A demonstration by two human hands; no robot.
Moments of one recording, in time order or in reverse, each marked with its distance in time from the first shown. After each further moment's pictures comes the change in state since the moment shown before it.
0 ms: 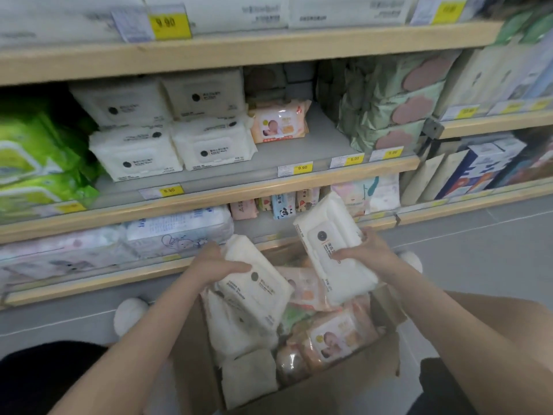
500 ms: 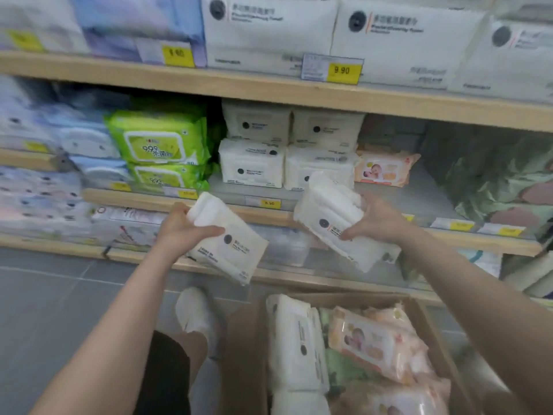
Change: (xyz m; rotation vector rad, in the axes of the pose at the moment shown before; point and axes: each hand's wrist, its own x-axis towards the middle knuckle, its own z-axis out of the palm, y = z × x) left_hand -0.051 -0.083 -0.183 -0.330 0.626 0.033; right_hand 0.011 -0.193 0.122 -0.617 -0.144 -0.553
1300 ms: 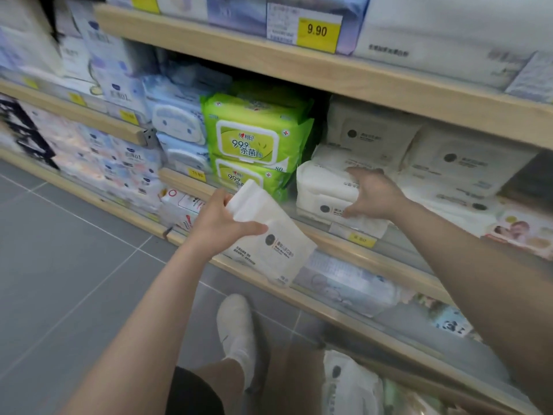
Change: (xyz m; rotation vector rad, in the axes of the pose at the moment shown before) left_hand 0.076 -0.043 -0.054 -0.138 0.098 -0.002; right_hand 0.200 -0.152 0.112 -0.516 -0.048 -0.462
